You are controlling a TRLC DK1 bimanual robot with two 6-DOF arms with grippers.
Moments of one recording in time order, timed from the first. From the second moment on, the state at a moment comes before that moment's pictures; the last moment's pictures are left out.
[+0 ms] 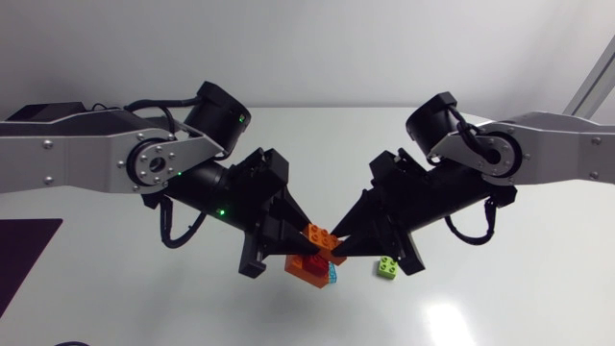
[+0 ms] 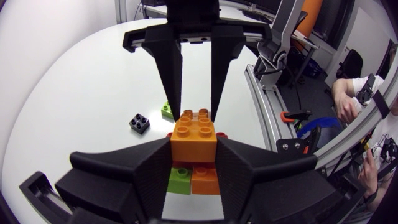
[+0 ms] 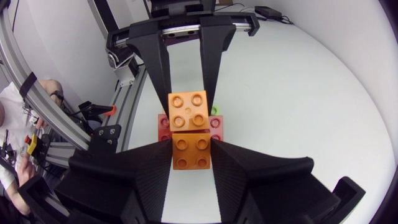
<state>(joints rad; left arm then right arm) -0.60 1.52 1.03 -0.49 0.72 0.71 0.40 1.46 0.97 -0.63 -0.88 -0.84</state>
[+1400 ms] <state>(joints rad) -0.46 1.46 1.01 -0.48 0.70 0.74 0.64 1.72 0.88 -0.27 -0.26 -0.82</state>
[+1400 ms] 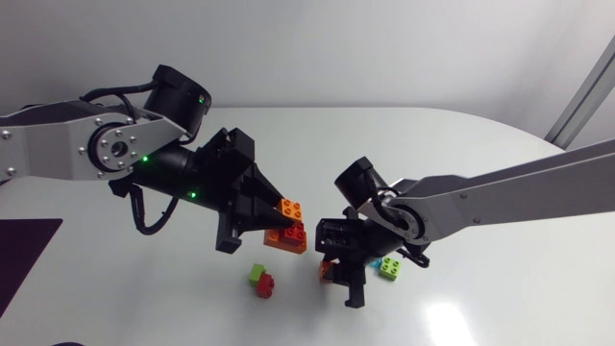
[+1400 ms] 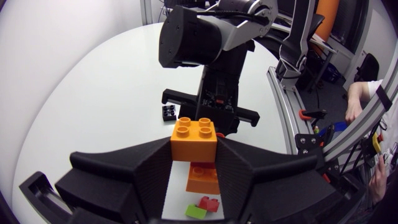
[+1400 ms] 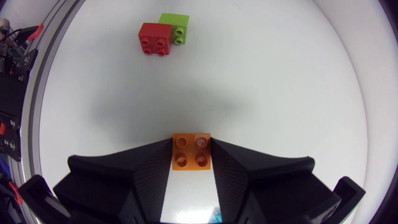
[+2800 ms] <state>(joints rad) -0.43 1.97 1.28 -0.29 0.67 0.68 0.39 1.47 0.87 -0.34 -0.59 -0.77</state>
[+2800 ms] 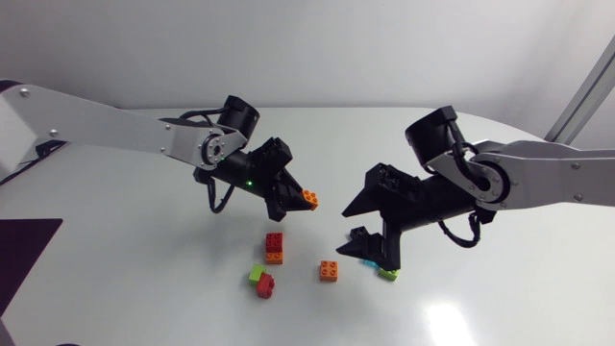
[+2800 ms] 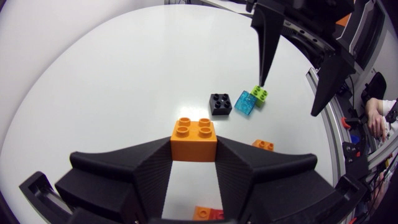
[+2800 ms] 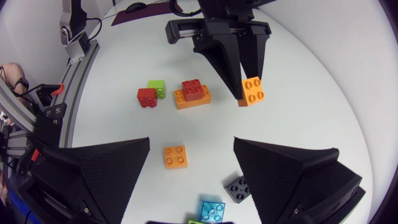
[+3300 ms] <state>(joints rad) -0.43 2.17 1.48 -0.34 0.65 0.69 0.34 1.47 0.82 -0.31 -0.63 -0.77</state>
